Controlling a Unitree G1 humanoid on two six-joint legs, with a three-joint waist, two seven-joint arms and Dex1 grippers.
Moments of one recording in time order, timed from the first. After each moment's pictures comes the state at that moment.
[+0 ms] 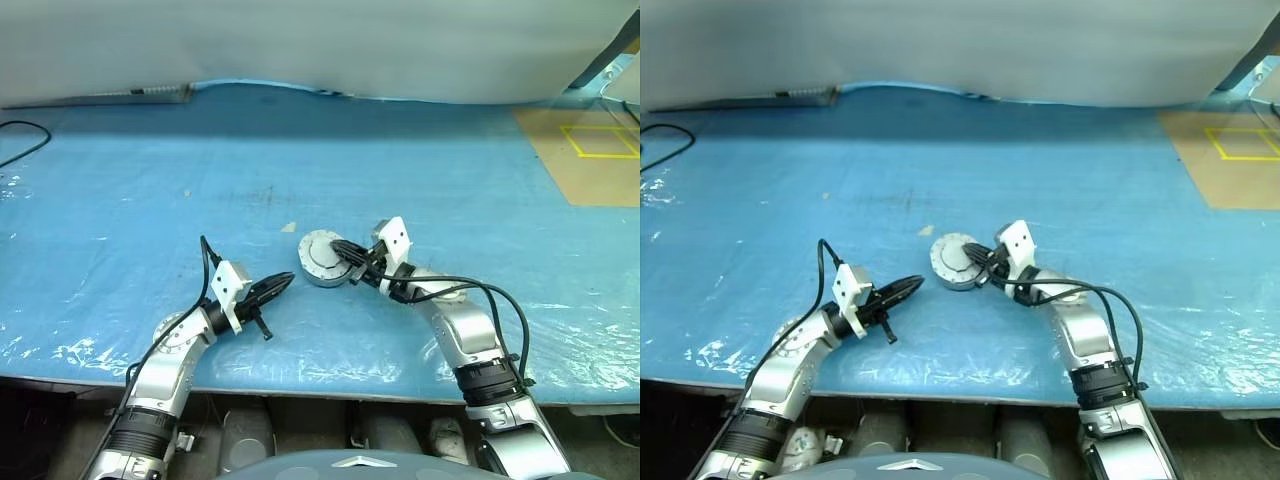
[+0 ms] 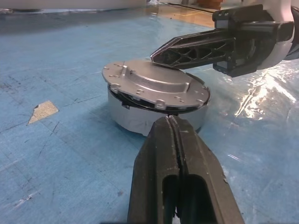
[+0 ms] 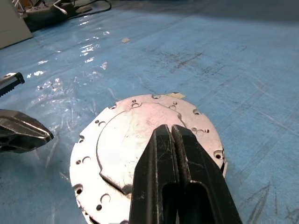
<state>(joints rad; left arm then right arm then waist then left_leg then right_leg) -0.05 0.31 -0.08 0.06 -0.31 -0.10 -0.87 -0.29 -0.25 0.14 0.01 0.23 0.32 0.66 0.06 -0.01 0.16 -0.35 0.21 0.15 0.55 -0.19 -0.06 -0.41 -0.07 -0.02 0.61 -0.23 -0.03</state>
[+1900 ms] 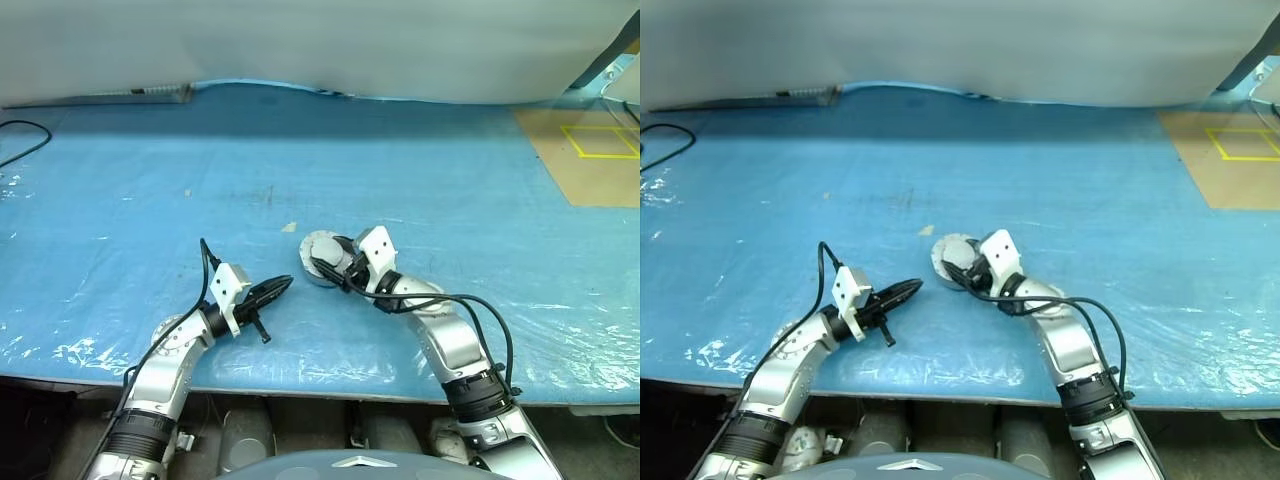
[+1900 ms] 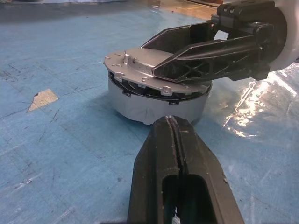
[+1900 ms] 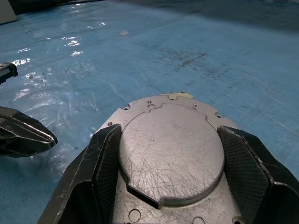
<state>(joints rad) -0.04 0.32 -0.08 0.06 -0.31 -0.09 -0.87 -0.25 -0.21 0.22 -0.06 0.15 0.32 0.54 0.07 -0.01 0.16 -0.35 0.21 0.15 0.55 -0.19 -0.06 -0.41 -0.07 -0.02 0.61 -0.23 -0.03</state>
